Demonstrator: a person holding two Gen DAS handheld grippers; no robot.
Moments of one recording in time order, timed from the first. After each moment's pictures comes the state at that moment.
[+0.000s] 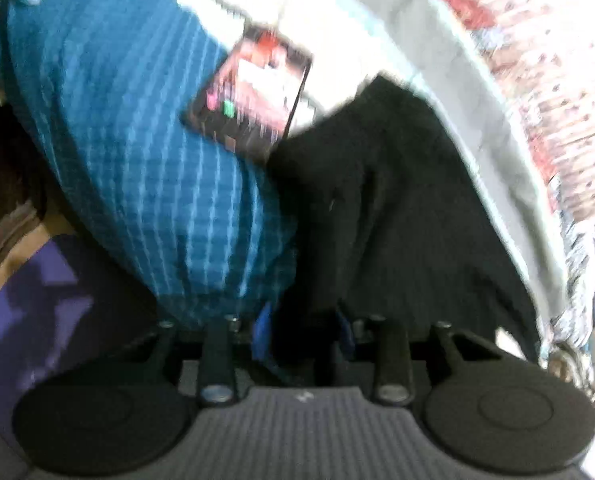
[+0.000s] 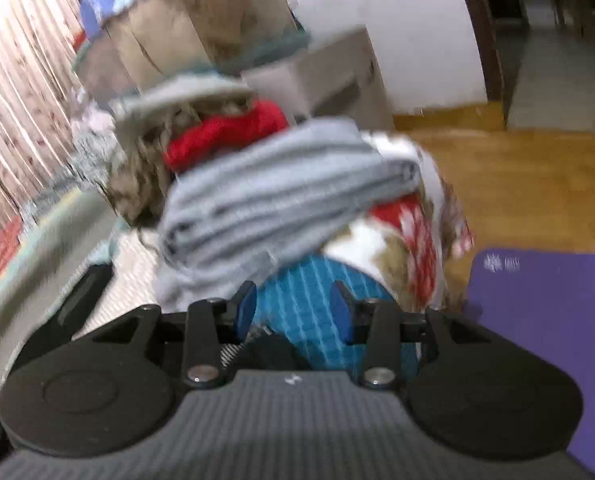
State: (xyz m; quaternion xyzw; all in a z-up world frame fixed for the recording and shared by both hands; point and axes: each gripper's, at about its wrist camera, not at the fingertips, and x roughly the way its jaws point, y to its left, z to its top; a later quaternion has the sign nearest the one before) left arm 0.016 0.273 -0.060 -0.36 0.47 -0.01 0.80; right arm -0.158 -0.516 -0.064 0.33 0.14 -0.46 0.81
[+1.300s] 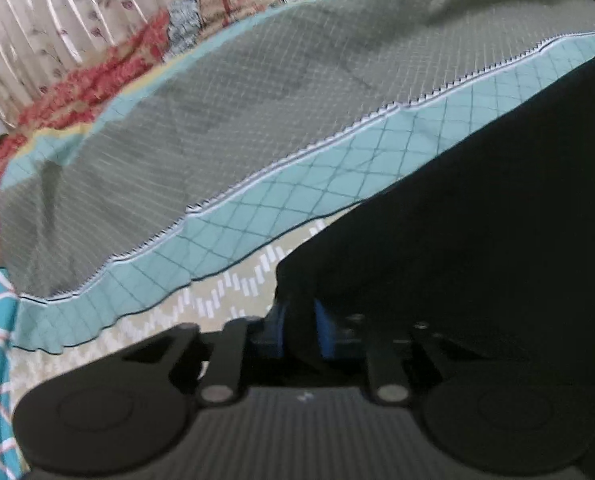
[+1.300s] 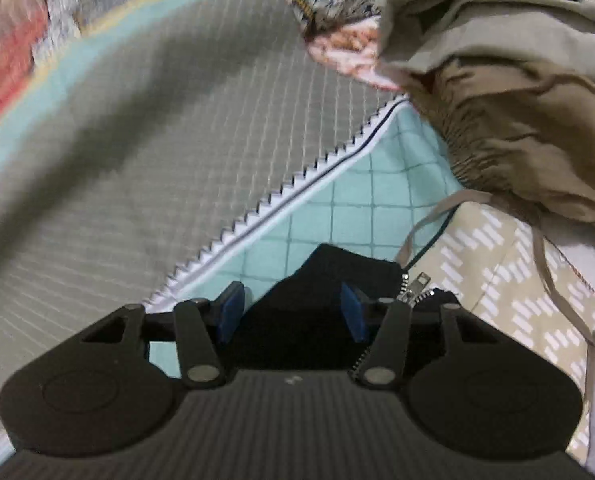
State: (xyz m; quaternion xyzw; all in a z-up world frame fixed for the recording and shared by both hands) left arm 0.295 0.024 -0.081 0.30 0.36 -0.13 0.87; right arm 0.334 -0.572 -0.092 0.26 0.44 -0.33 0.80
